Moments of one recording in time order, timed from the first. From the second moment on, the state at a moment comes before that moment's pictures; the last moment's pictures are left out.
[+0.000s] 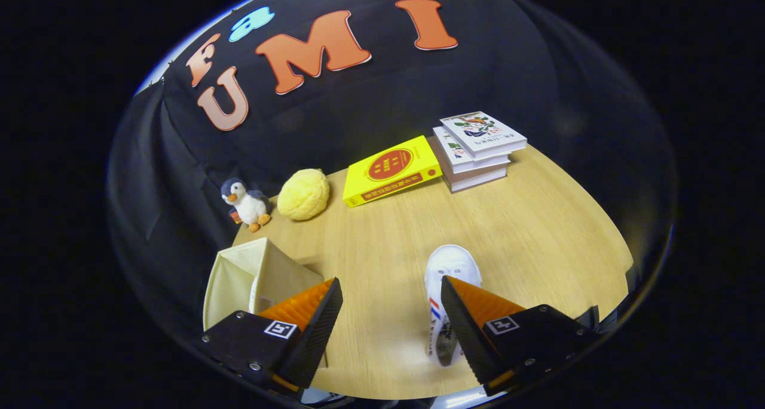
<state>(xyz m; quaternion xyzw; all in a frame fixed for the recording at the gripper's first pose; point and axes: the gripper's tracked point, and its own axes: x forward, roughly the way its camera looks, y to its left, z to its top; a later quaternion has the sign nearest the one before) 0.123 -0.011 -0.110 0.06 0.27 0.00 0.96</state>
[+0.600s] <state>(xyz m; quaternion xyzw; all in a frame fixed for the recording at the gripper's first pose) 0.122 -0.083 -0.209 0.03 0.37 -0.03 0.93</state>
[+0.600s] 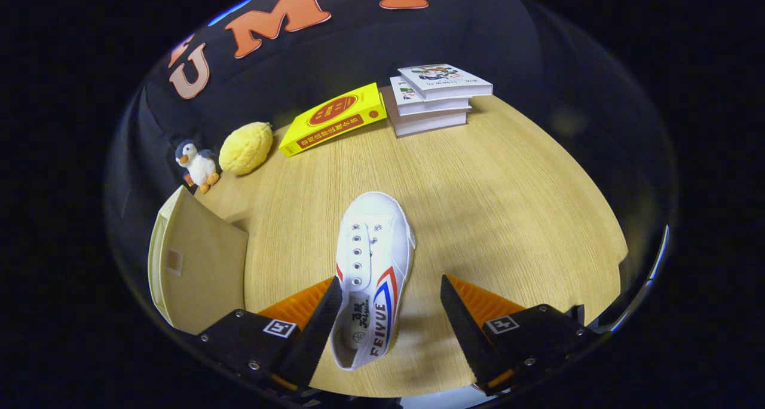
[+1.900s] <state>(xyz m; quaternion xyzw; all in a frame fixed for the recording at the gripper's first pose) 0.131 -0.050 -0.225 0.11 0.36 0.04 0.93</state>
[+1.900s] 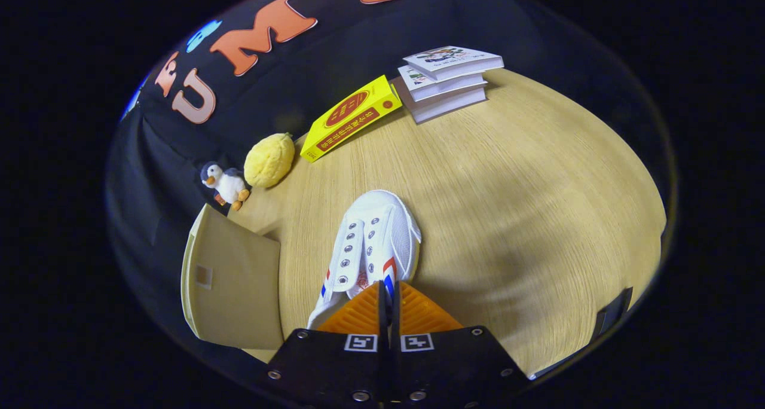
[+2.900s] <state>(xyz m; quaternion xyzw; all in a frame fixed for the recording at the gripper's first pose) 0.133 -0.016 -0.223 0.19 0.38 0.12 0.90</state>
